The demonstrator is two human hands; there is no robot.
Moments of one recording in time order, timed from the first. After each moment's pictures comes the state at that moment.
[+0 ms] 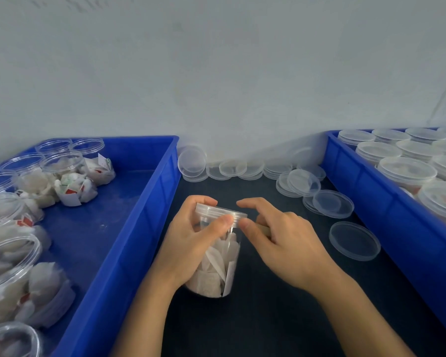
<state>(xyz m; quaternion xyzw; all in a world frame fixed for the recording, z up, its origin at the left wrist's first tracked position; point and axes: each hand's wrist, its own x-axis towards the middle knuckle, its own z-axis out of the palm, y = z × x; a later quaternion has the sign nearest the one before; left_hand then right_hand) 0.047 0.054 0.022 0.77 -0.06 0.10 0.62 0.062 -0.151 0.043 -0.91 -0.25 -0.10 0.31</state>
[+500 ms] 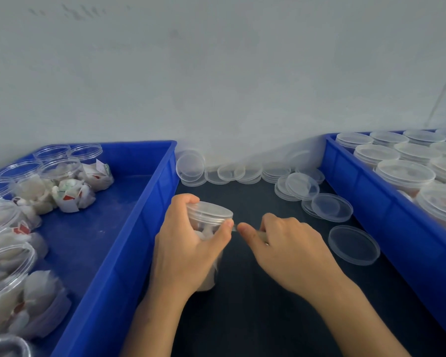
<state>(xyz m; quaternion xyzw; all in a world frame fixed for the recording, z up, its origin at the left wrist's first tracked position) 0.043 0.042 0.023 0.85 0.02 0.27 0.45 0.062 -0.148 0.040 -0.97 -0.11 -0.09 0.19</state>
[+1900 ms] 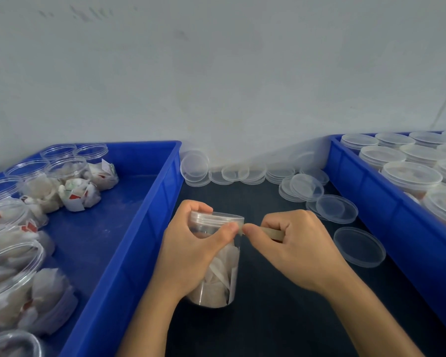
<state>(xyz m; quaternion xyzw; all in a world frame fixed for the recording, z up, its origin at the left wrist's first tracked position) 0.043 0.051 0.023 0.79 -0.01 0.16 0.59 0.056 -0.156 0.056 -0.90 -0.20 -0.11 0.38</state>
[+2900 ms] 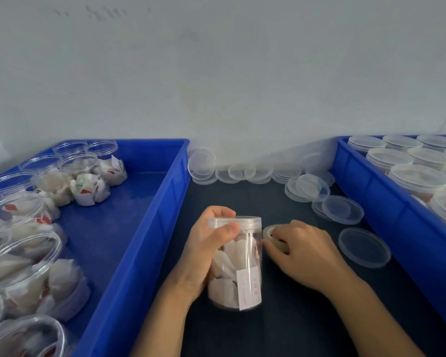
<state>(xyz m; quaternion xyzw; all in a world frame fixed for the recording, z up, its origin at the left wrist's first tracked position) 0.047 0.046 0.010 0.66 -0.04 0.02 0.75 0.094 -0.176 -0.003 -0.96 -0.21 -0.12 0.15</state>
